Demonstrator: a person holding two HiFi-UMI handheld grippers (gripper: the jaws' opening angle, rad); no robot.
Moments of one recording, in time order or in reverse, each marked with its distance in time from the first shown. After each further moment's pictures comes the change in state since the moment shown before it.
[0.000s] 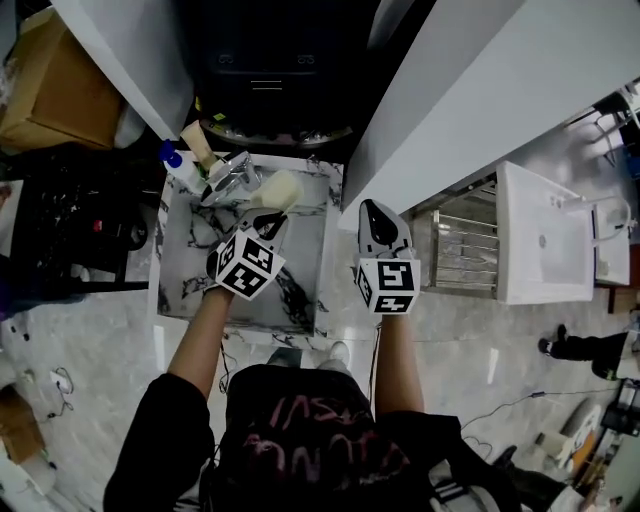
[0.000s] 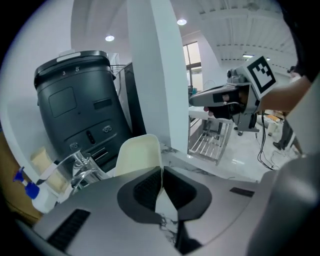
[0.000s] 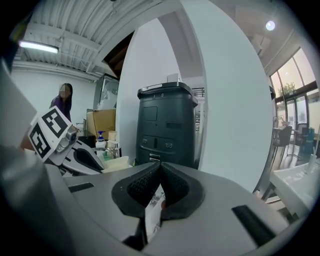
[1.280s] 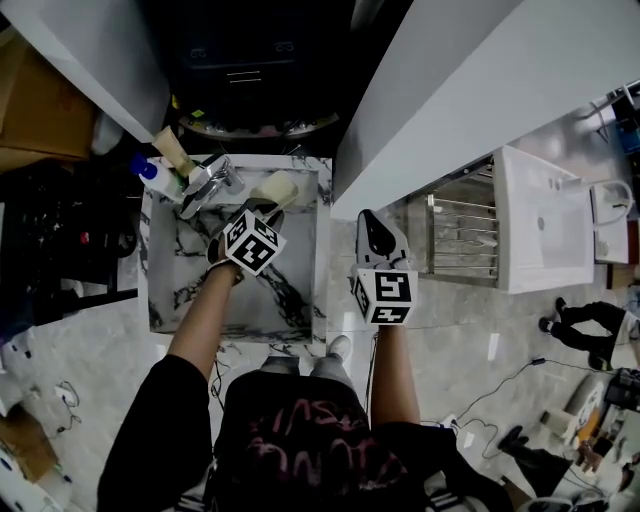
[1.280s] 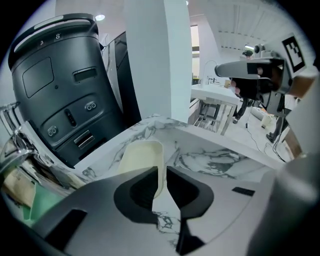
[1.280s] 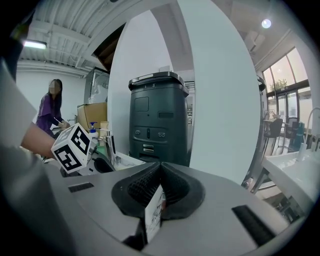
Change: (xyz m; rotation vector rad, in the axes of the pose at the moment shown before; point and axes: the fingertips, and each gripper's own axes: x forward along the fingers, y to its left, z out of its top) left arm 0.099 0.010 -0.051 0.022 0.188 -0.100; right arm 0.004 -0.016 -0.049 0.057 0.084 -0.076
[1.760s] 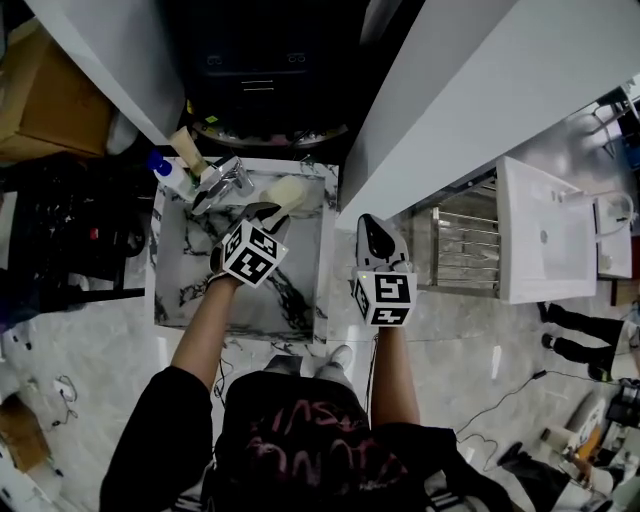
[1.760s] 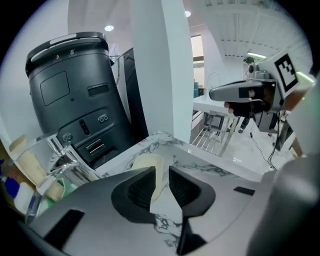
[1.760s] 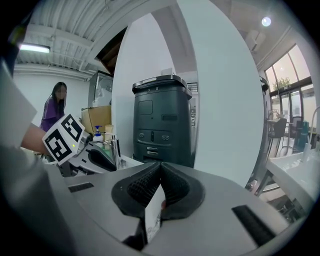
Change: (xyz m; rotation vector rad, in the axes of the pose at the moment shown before) left arm -0.052 -0.006 0.024 -0.048 -0.109 0.067; right arm -0.009 0.009 0.010 -0.007 -0.027 0.040
